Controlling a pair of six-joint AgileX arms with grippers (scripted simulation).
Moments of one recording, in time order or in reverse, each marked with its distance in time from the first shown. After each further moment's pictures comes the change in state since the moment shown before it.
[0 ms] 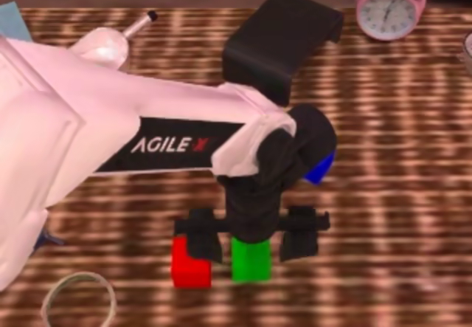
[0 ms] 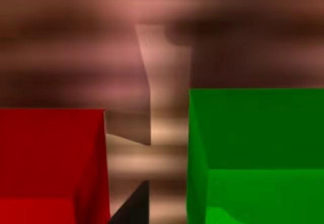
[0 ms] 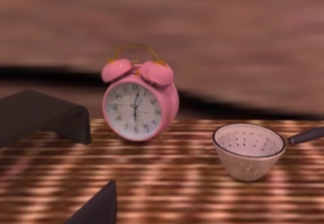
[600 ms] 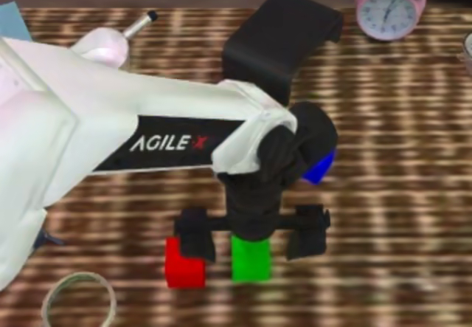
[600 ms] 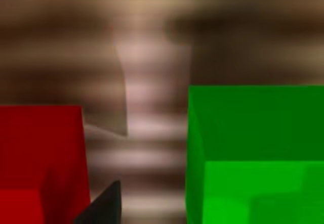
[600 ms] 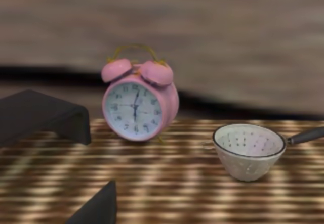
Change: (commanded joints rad) left arm 0.001 -0.007 0.013 -0.017 0.000 -0.001; right arm 0.000 0.000 0.000 0.000 0.000 0.000
